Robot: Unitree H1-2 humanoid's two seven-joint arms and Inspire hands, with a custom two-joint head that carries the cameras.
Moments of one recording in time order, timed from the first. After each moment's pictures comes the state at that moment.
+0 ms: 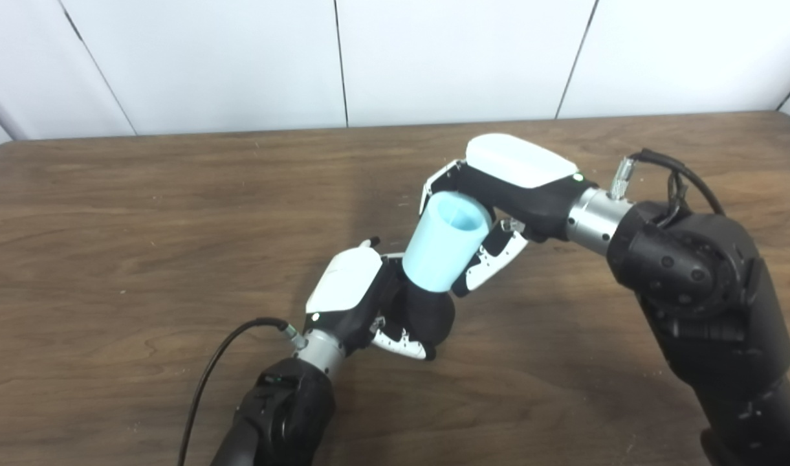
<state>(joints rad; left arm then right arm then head) -0.11 0.11 -0.49 -0.33 0.90 0.32 -0.34 -0.53 -0.36 0.28 -0.67 -0.75 0.46 0.98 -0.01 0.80</state>
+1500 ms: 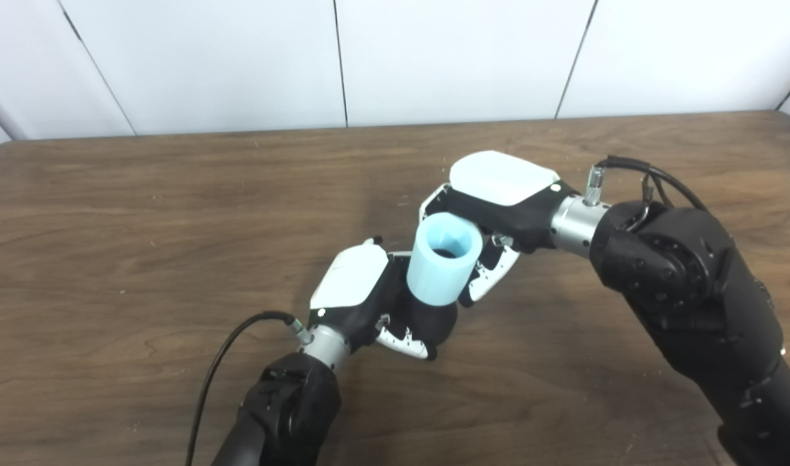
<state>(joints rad) -0.12 0.11 -0.52 -0.35 0.94 0.38 -0.38 -0.54 -0.41 0.38 -0.62 -0.81 0.39 1.01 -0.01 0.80</state>
